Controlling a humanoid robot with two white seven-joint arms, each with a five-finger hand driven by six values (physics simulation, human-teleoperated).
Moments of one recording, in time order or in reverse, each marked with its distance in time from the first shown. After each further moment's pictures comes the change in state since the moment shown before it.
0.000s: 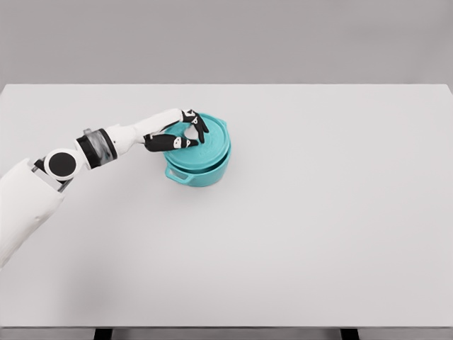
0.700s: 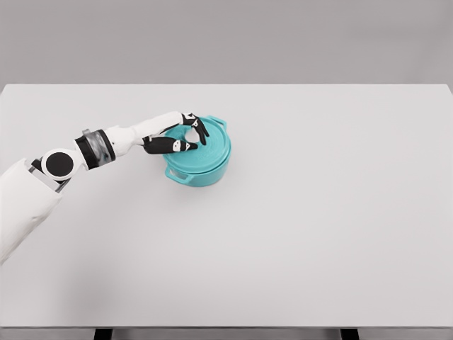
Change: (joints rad) left arm 0.002 0.012 -0.002 -0.015 0.015 0.000 -0.031; right arm 0.000 0.000 0.000 0.000 0.000 0.000 0.000
